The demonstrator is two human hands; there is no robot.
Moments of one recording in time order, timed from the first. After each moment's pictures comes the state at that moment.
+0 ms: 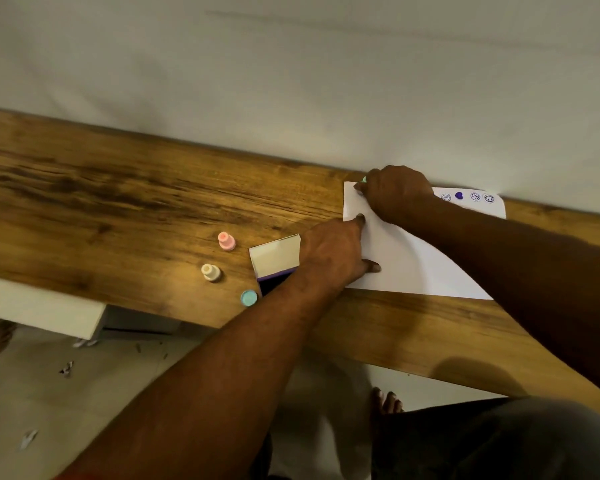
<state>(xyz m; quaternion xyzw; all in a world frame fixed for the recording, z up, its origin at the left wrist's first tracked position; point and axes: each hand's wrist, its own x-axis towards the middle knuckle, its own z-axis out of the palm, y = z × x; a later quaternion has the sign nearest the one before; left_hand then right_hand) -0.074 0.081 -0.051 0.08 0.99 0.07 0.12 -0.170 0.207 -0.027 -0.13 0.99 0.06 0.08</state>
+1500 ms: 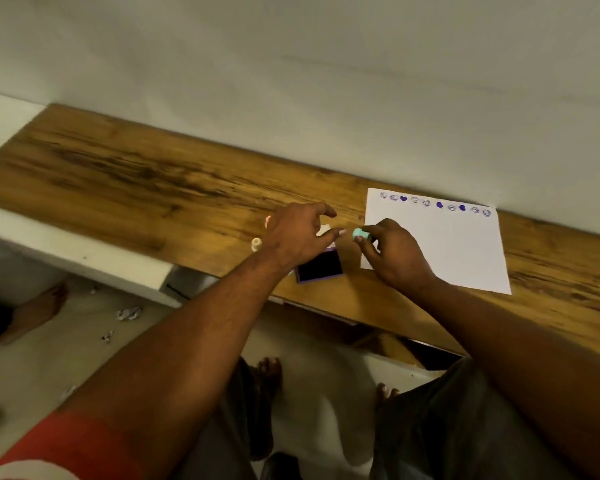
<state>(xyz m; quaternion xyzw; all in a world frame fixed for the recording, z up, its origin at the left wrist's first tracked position) -0.009 -0.038 0.000 0.03 0.96 0.27 -0.03 -0.013 0.178 -0.016 -0.13 0.96 -0.25 0.06</state>
